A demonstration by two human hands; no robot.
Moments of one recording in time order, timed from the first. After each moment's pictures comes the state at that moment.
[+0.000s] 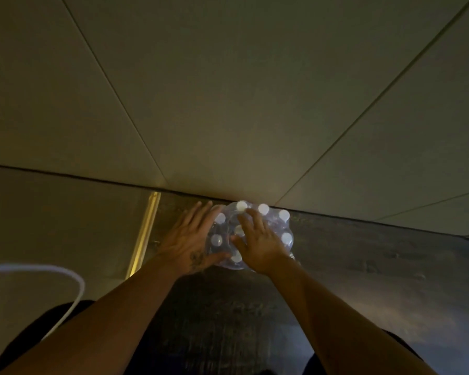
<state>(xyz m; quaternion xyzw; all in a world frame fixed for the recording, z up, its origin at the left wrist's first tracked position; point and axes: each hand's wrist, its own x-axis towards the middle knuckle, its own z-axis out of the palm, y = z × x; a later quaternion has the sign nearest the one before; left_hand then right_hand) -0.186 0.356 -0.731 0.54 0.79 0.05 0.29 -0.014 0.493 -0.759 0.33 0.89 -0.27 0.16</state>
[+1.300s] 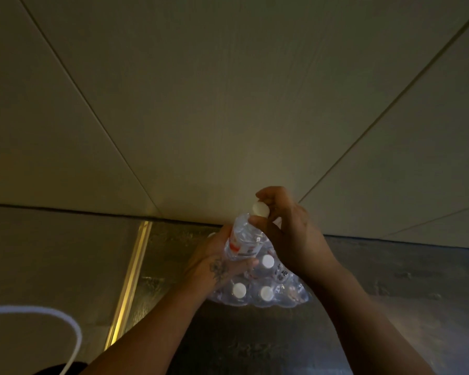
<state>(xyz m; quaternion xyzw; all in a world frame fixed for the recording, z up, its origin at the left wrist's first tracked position) -0.169 0.413 -0.768 0.34 0.75 0.35 0.45 -0.029 0.535 -0.642 0.30 0.89 -0.29 -0.18</state>
